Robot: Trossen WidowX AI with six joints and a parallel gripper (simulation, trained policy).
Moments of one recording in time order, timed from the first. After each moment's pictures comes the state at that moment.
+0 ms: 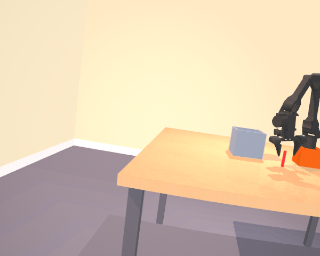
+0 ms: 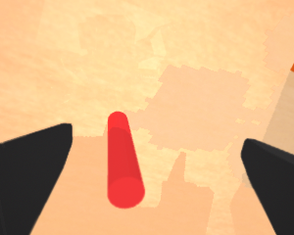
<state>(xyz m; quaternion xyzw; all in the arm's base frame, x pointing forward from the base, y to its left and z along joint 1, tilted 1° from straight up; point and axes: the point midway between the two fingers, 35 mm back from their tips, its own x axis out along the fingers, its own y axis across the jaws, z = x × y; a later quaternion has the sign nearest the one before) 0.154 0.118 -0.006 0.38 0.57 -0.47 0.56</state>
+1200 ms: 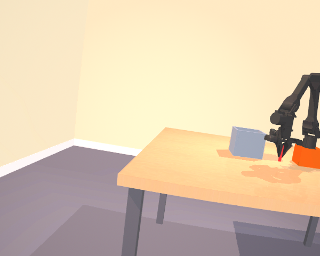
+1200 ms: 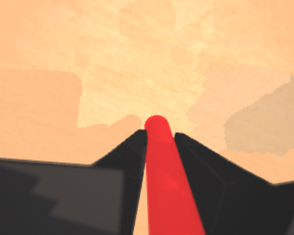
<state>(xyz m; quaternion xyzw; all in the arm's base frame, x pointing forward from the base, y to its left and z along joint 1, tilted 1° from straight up) 0.190 0.154 -0.009 0.43 0.56 -0.41 0.58</state>
